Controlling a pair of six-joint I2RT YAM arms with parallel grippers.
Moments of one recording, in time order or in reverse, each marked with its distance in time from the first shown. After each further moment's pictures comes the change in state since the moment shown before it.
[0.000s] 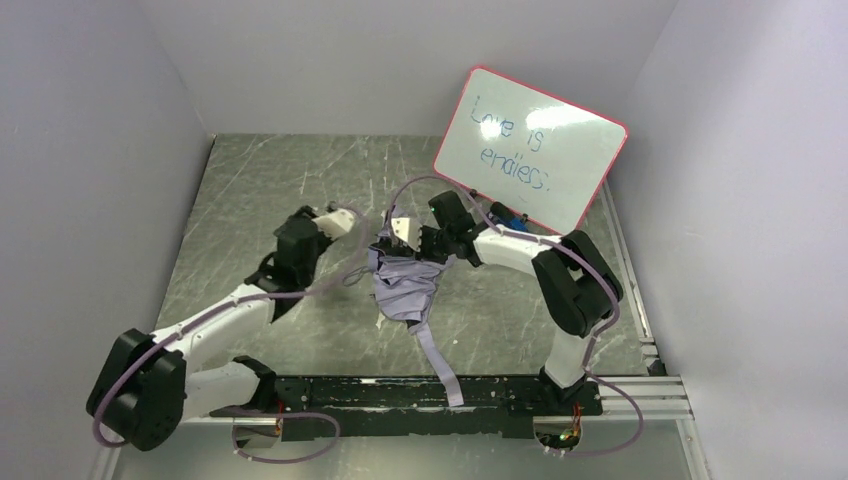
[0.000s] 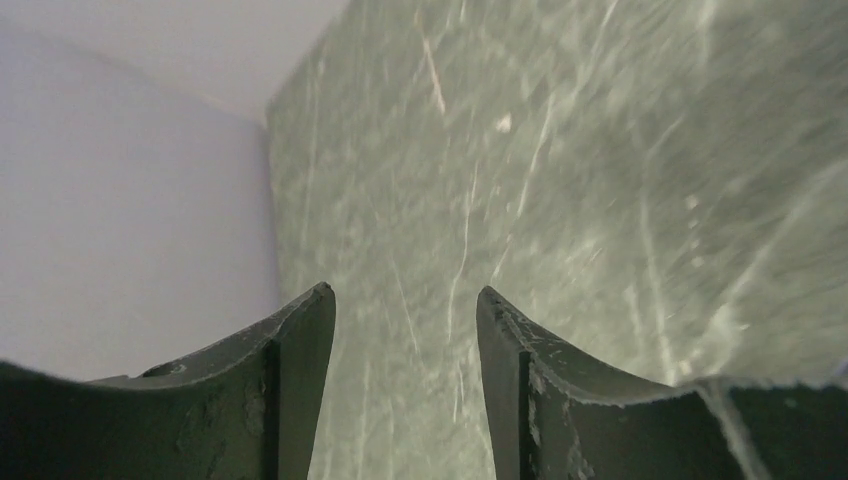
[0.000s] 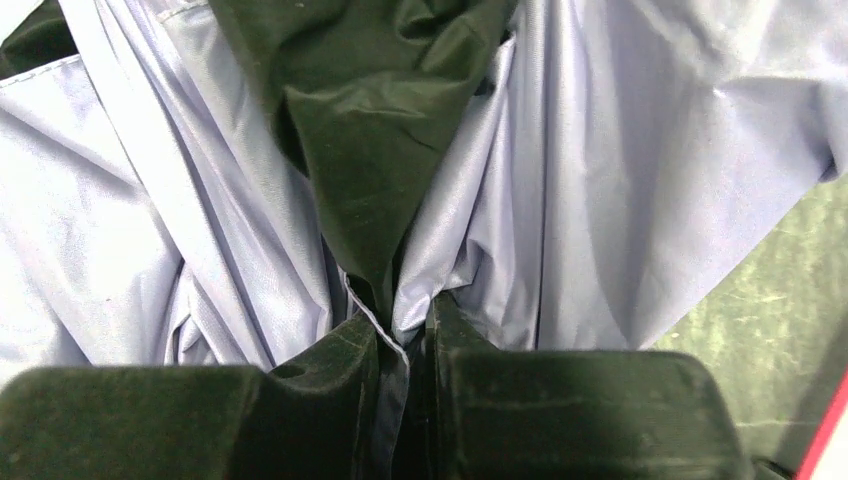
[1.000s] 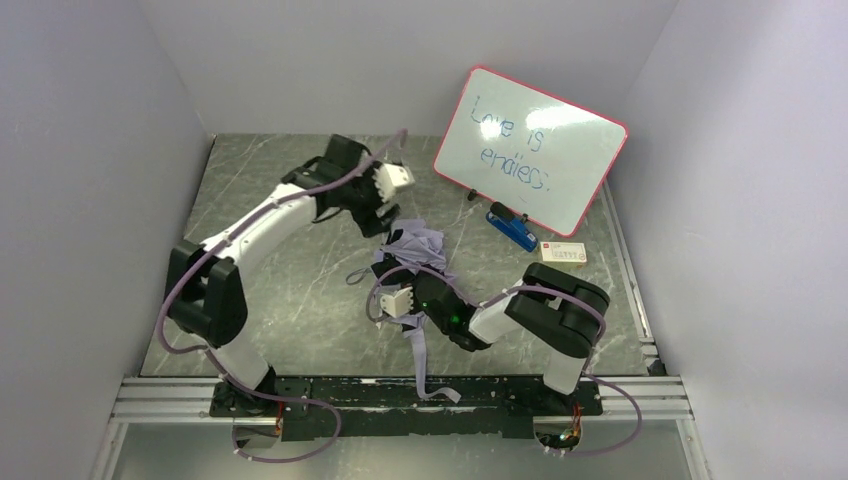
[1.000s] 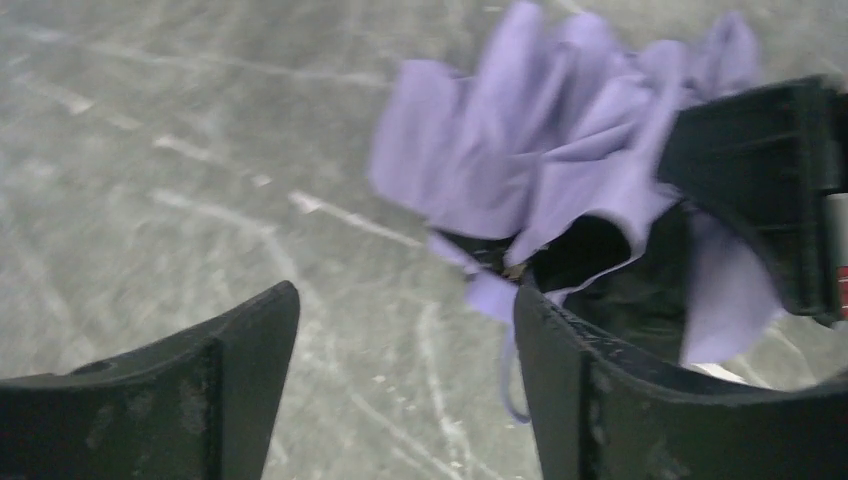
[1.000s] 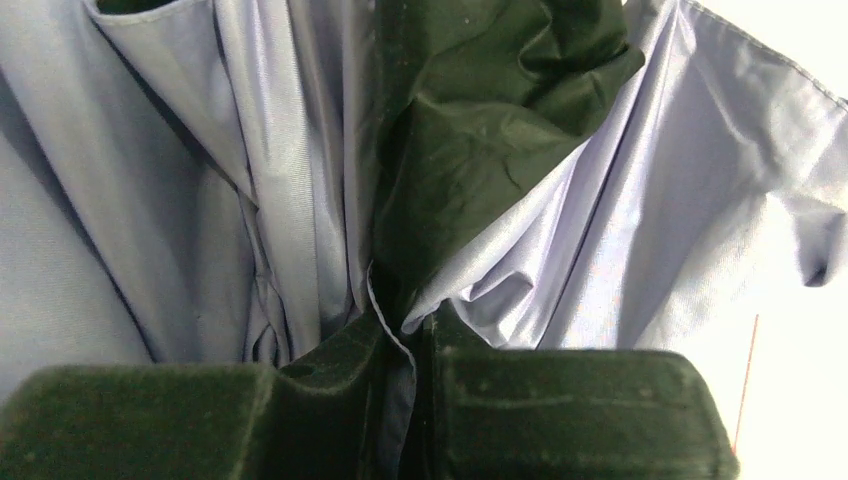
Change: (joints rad) left arm 0.124 0.526 0.878 -0.833 0.961 -0.051; right arm 0.412 -0.052 -0.566 0.915 0.806 -0.301
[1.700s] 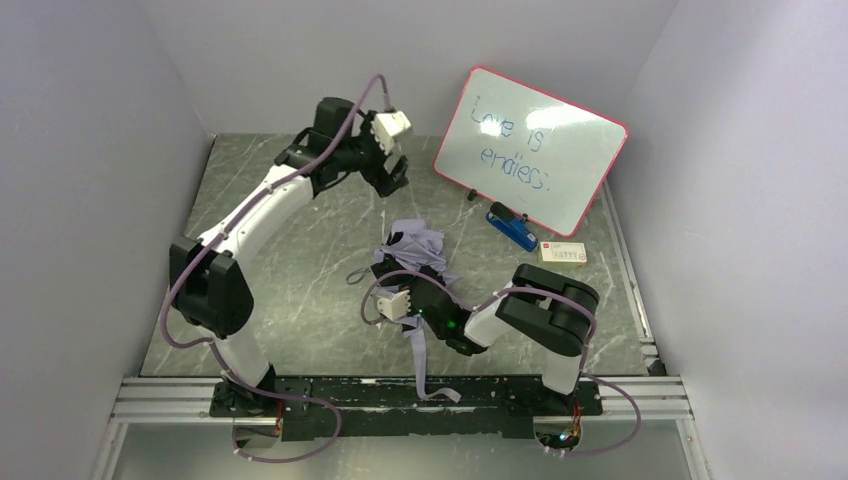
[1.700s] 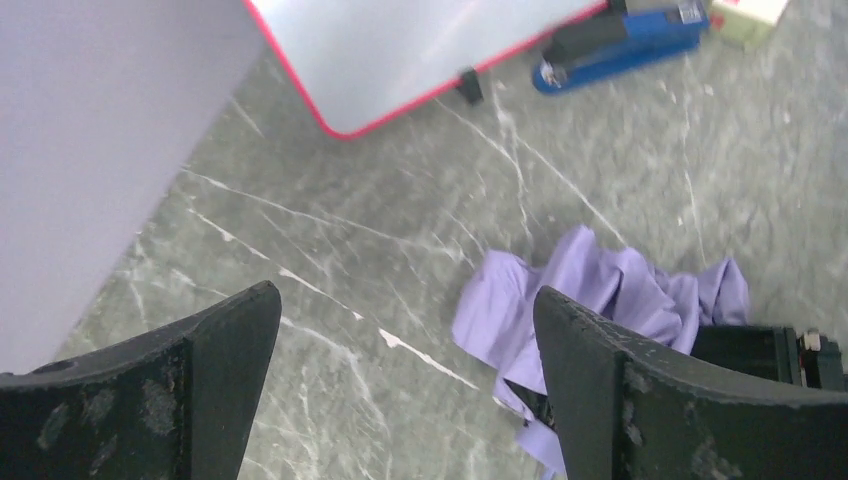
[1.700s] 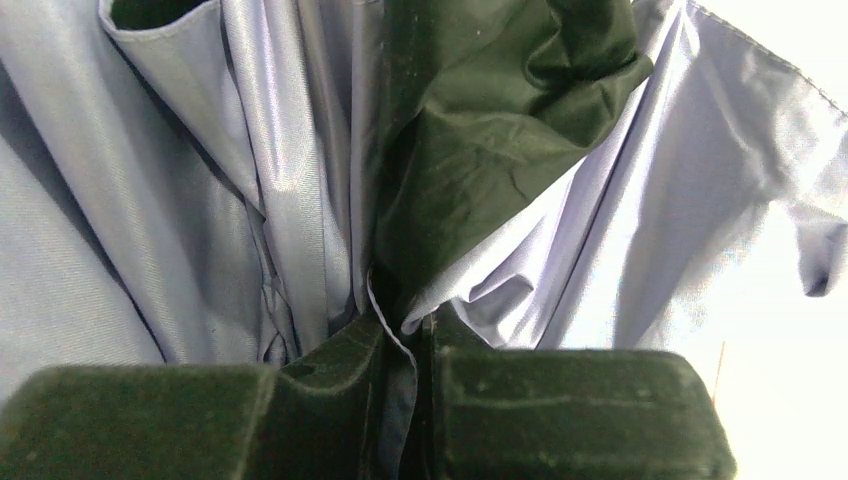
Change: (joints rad) left arm -0.026 0.088 0.214 0.126 0.055 -0.160; right arm 0.053 0.056 0.004 0.061 0.117 -0.012
